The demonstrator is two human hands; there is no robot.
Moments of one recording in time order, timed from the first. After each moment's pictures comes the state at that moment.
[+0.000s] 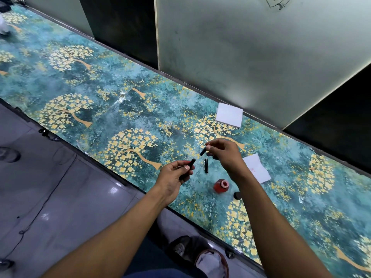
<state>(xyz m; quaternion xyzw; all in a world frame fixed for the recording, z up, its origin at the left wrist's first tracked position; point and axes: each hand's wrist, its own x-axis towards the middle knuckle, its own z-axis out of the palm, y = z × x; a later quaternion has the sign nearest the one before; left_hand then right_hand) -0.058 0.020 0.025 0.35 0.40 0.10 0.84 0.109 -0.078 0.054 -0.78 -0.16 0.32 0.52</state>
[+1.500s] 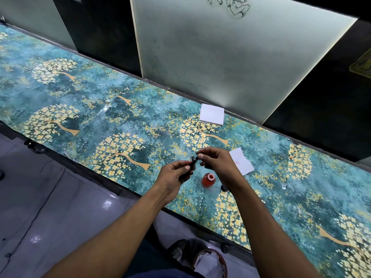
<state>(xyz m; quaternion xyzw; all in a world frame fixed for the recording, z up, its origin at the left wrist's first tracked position) -0.053 -0.013 0.041 0.38 0.36 0.06 0.85 0.074 -0.134 0.070 -0.74 -0.16 0.34 0.56</state>
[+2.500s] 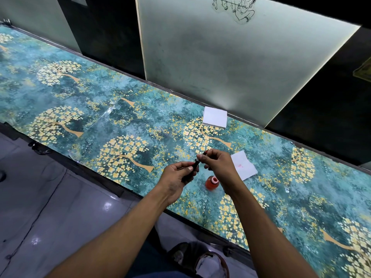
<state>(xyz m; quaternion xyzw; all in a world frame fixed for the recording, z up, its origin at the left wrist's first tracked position) -0.055 -0.007 0.050 0.36 0.35 0.06 0.86 0.063 -0.119 0.074 -0.75 -0.15 0.30 0.57</state>
